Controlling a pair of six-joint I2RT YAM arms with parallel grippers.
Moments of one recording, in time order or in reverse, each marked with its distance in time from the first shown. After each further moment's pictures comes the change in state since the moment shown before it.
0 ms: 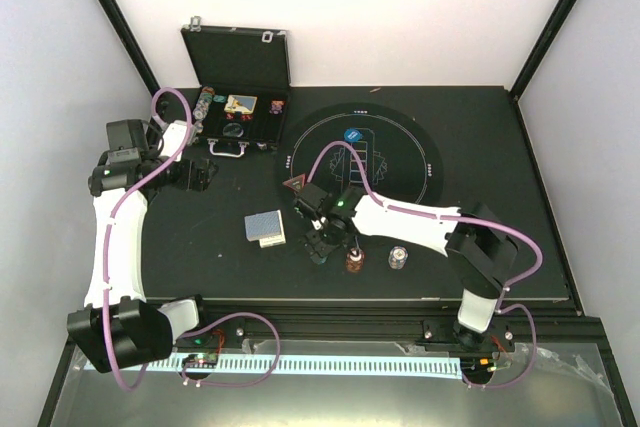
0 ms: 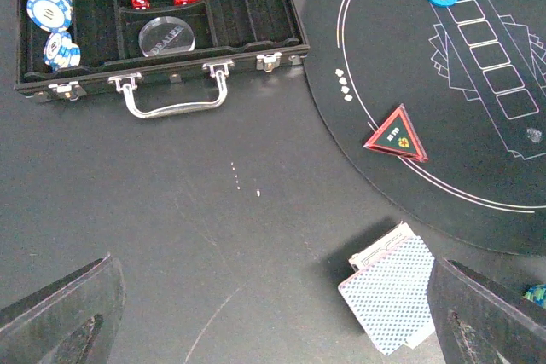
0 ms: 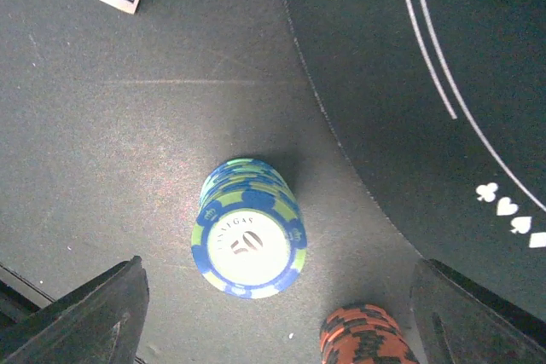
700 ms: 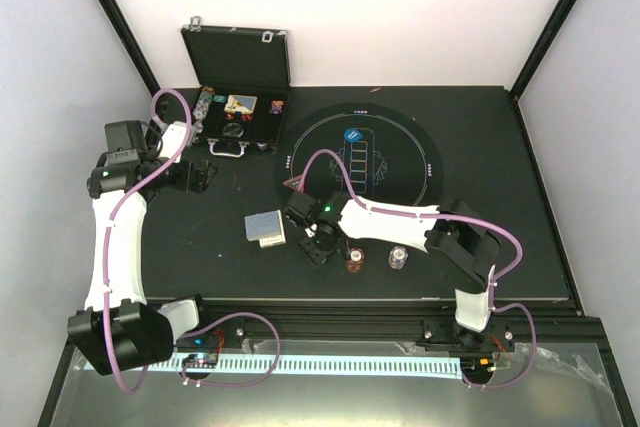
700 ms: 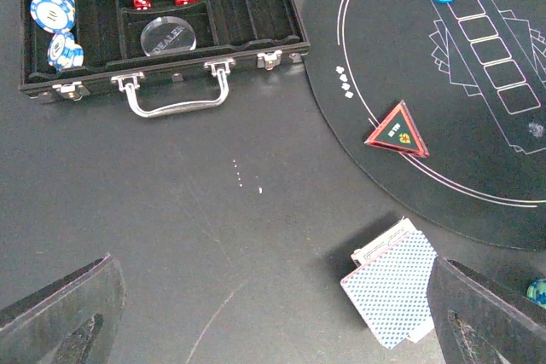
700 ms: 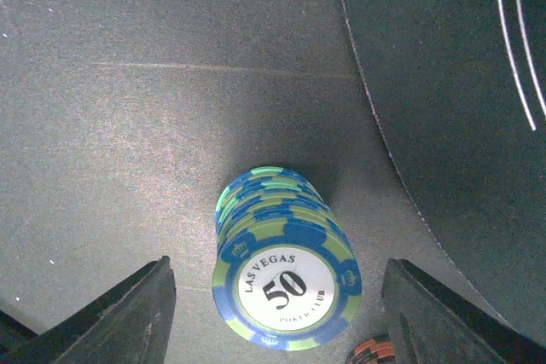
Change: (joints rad) left arm 0.006 -0.011 0.000 -0.012 0.000 0.020; right arm 0.037 0.100 0.035 0.000 -0.006 -0.016
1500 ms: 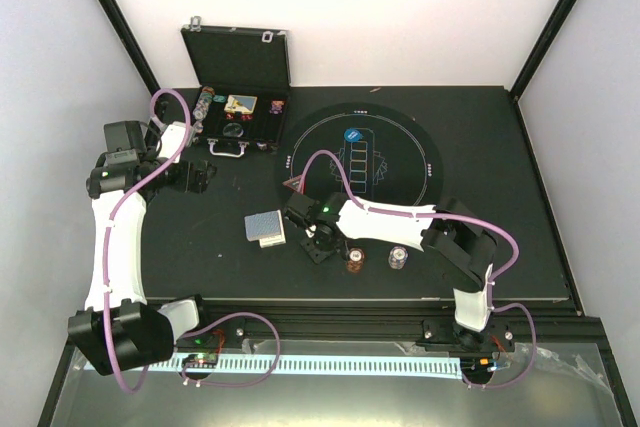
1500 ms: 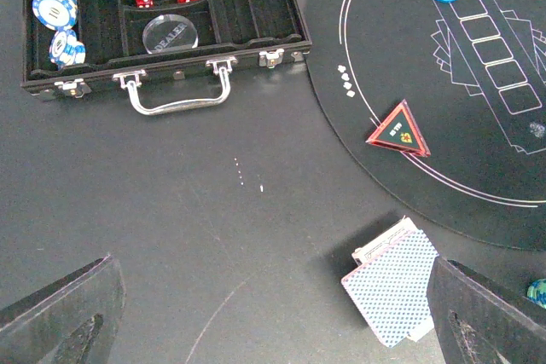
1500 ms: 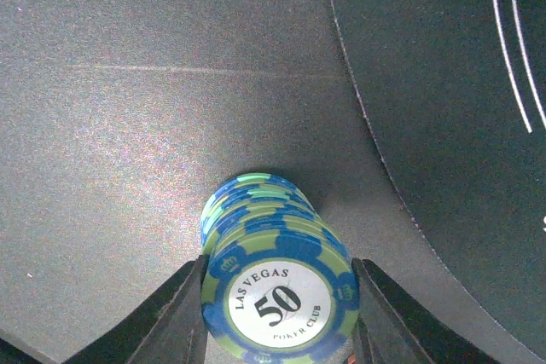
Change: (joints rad) left arm 0.006 0.000 0.000 -0.004 0.001 0.000; right arm 0.000 0.021 0.002 0.000 0.021 0.002
